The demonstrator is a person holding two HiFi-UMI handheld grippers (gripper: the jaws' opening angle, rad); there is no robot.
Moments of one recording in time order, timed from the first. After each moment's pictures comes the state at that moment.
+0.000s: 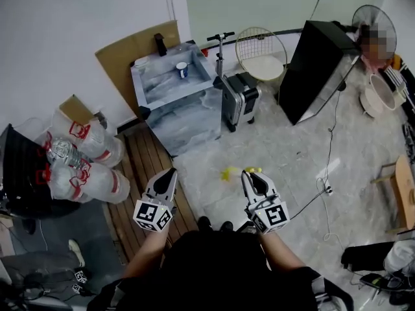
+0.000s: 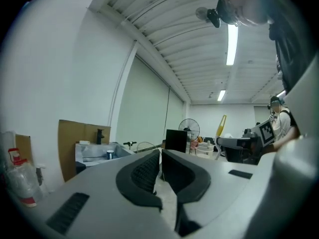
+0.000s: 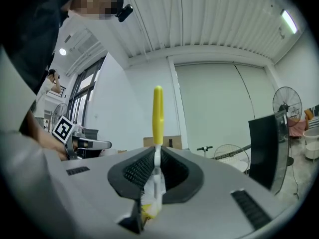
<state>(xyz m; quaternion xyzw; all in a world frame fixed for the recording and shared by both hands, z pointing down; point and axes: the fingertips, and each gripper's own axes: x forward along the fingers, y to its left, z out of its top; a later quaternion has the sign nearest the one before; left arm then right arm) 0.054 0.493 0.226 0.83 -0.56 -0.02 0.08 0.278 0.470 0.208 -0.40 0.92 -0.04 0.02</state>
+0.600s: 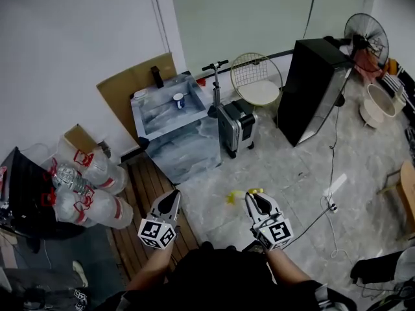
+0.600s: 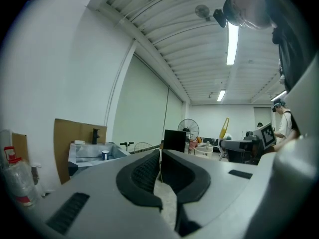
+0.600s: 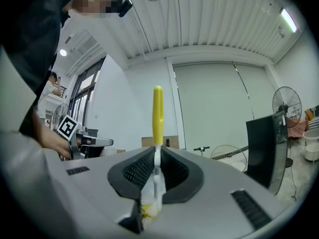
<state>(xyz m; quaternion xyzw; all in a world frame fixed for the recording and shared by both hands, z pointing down) 0.092 0.472 0.216 0.83 -0.55 -0.02 0.08 0.330 0.459 0.208 -0.40 0.92 -0.04 0.00</state>
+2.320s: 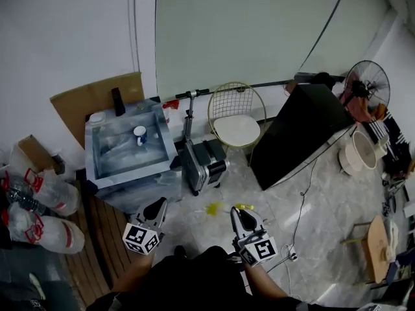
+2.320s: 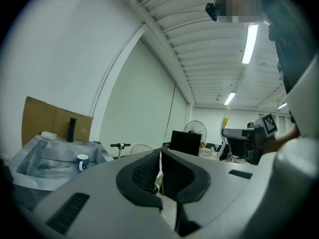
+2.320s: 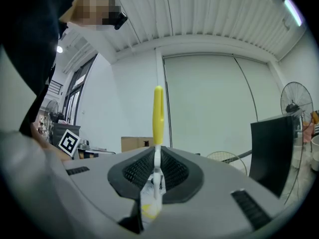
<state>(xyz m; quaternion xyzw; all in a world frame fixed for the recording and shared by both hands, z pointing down) 0.141 0.132 0.268 0.83 -0.55 -0.05 0.11 0.372 0.122 0.201 -0.40 0.92 -0.02 -0.01</state>
